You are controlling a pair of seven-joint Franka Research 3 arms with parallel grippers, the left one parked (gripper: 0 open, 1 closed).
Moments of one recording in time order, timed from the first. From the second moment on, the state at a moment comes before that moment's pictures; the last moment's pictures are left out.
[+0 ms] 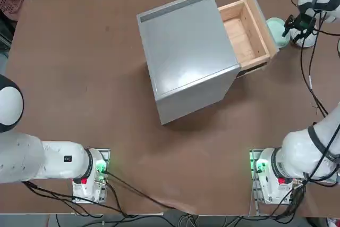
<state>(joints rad) -0.30 0.51 -0.04 -1.87 0.08 2.33 0.12</state>
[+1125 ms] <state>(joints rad) -0.32 0.59 -0.04 -1.87 0.08 2.43 0.14</state>
